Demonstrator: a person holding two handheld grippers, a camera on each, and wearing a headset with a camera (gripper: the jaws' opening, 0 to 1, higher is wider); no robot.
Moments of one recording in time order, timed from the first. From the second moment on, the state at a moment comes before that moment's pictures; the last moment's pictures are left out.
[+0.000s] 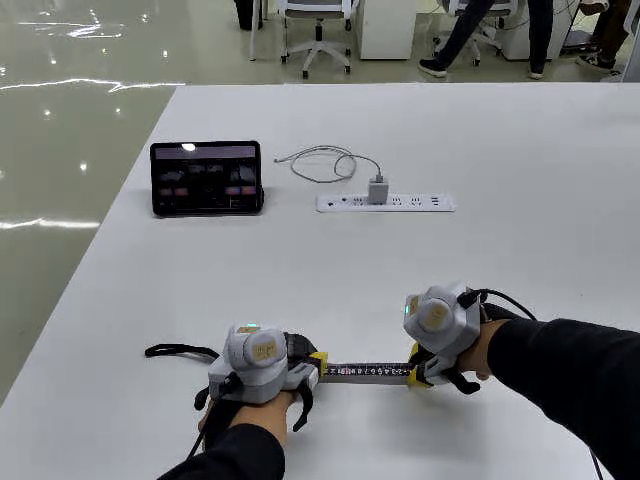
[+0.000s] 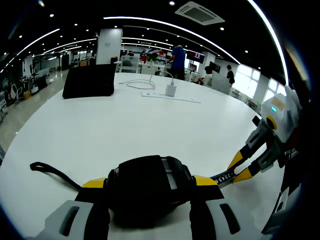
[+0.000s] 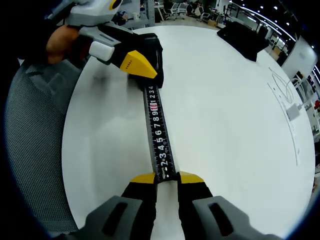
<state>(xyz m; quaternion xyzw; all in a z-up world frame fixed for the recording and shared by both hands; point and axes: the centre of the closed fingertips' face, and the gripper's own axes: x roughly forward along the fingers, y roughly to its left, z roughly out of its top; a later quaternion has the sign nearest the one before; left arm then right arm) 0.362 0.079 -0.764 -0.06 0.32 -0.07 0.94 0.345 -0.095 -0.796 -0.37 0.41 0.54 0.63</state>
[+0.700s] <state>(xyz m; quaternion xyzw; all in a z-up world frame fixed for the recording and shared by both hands) 0.362 0.079 -0.763 -0.07 0.32 -0.07 0.94 0.346 -0.083 -0.796 -0.36 0.41 0.54 0.64</state>
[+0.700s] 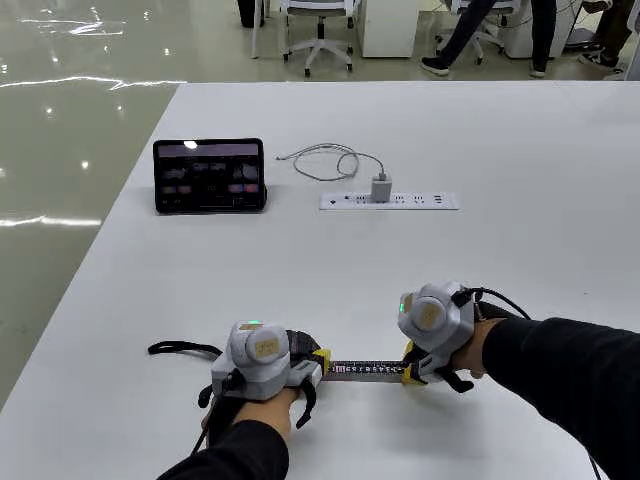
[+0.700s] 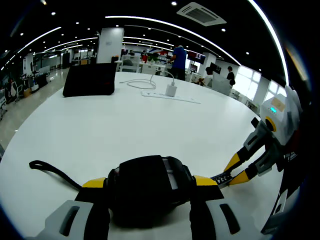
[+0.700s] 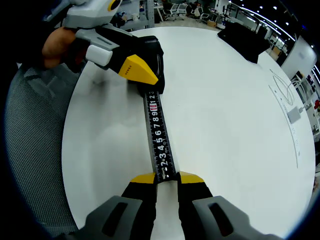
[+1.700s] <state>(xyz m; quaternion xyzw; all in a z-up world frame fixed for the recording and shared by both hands) 0.361 0.078 -0.764 -0.07 0.32 -0.07 0.94 0.347 -0.068 -0.796 -0.35 0.40 0.54 0.65</state>
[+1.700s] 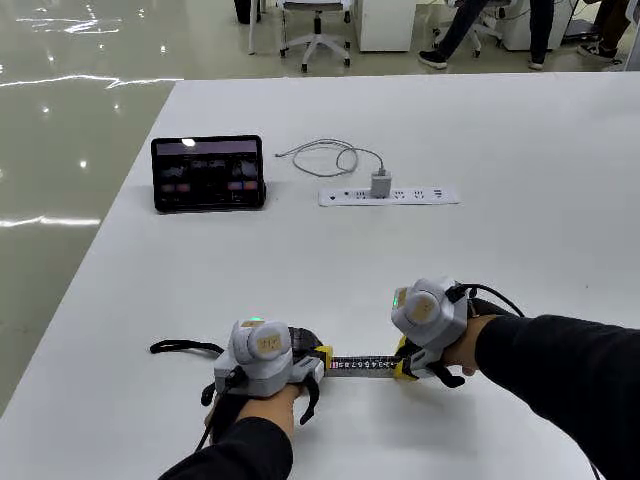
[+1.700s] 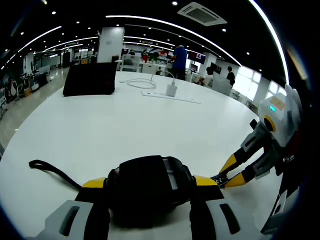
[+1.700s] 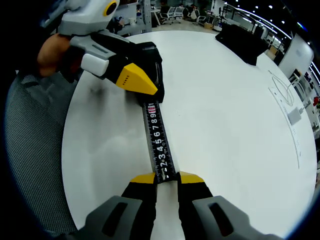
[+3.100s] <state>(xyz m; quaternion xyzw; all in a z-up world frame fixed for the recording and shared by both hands) 0.361 0.078 -0.766 -0.08 0.34 -0.08 0.93 0.345 -0.037 -0.797 -0.33 0.38 0.57 0.65</state>
